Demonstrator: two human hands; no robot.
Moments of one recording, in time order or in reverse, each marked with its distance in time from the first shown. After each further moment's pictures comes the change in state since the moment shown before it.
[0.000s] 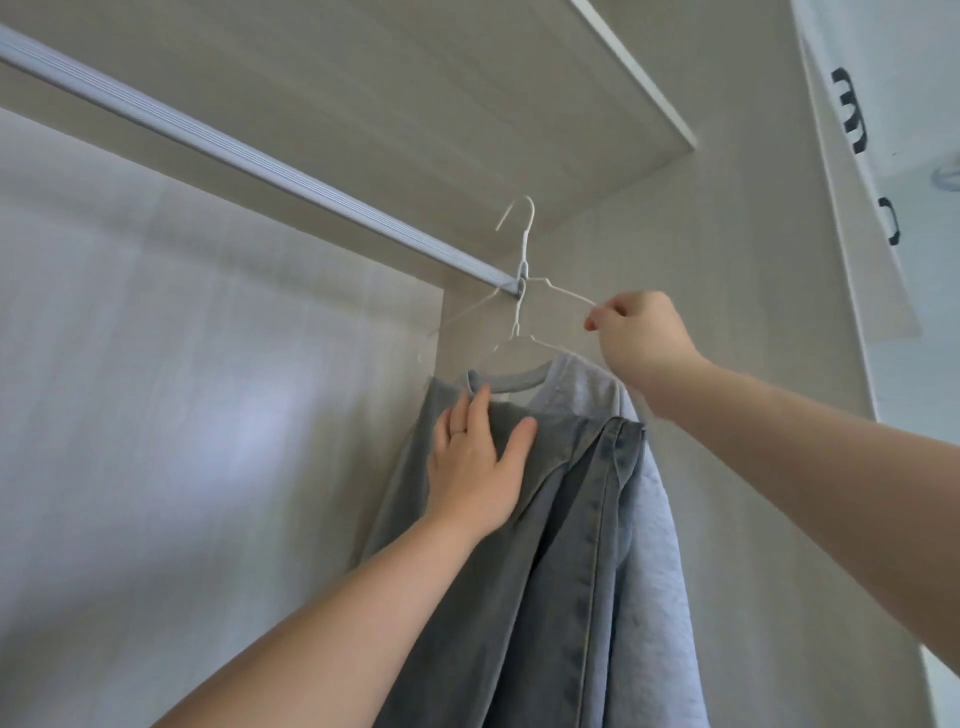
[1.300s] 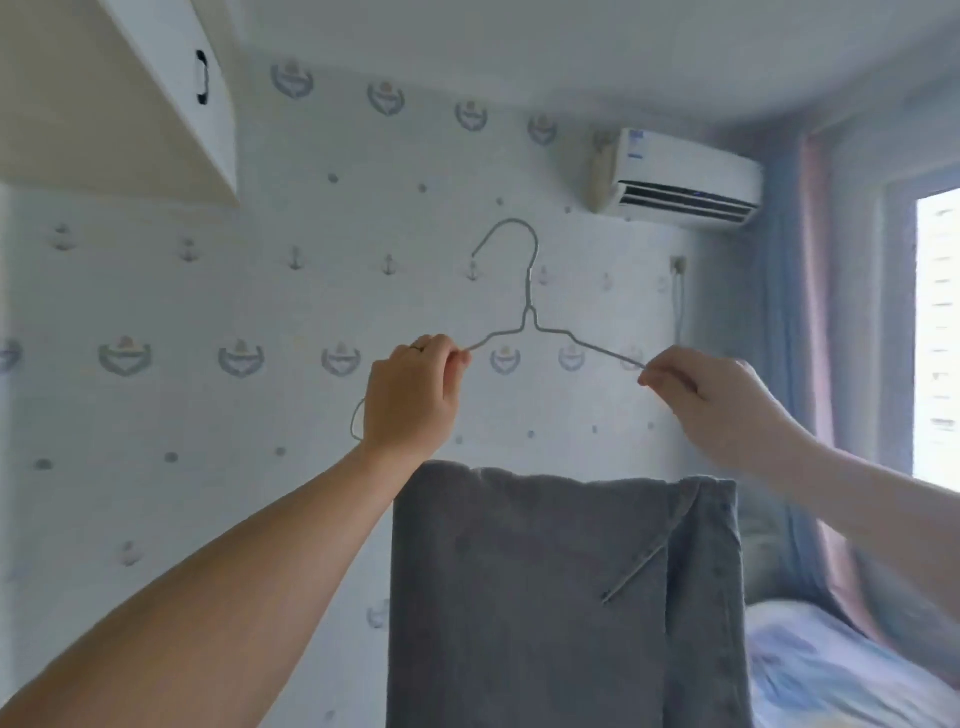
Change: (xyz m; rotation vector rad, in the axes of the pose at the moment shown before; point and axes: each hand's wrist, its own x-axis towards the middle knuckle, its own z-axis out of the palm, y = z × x) left_hand -0.312 0.559 0.226 -0.792 -0.253 0.592; right_hand -0.358 -0.034 -0.697 -1.287 0.202 0.333
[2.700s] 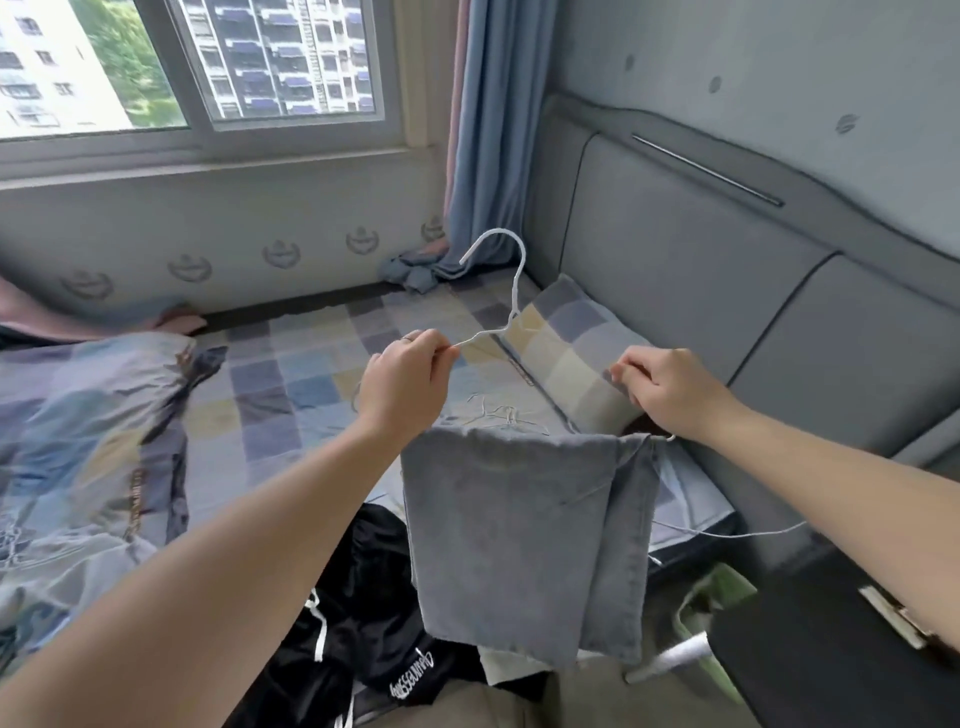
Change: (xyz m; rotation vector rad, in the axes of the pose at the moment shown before) left_hand -0.328 0.626 0.413 -1.345 -1.068 0.564; right_hand -0.513 0.238 -0.259 -0.858 0.156 1.483
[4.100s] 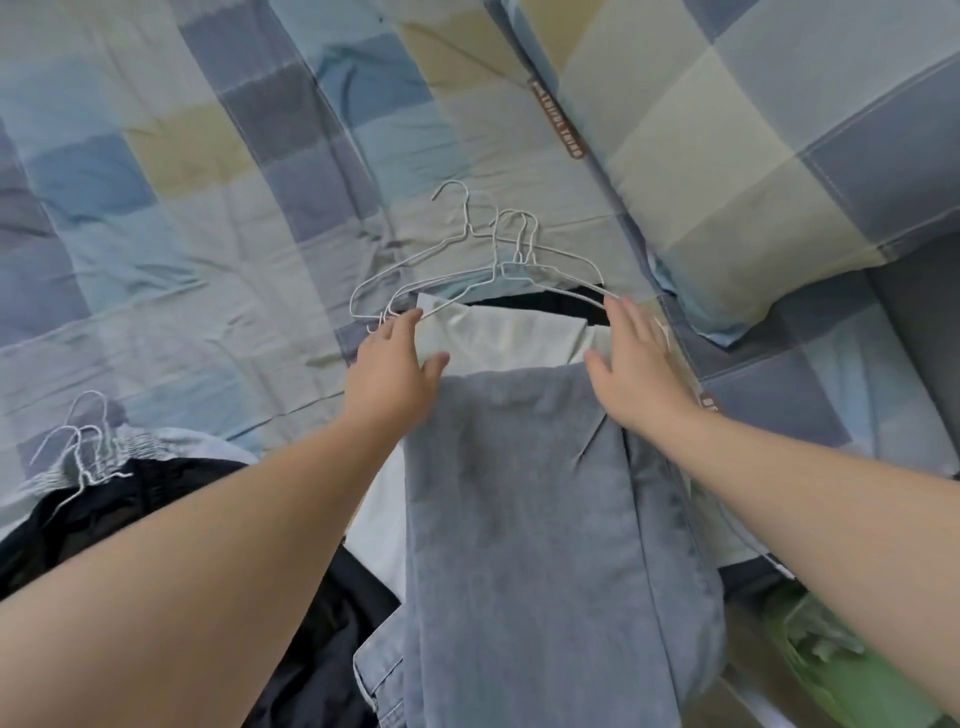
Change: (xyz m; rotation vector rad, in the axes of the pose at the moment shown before) left_hand 0.079 -0.299 0.548 0.075 -0.695 -0.584; right_hand 0.232 0.390 0.486 -0.029 -0.406 0.458
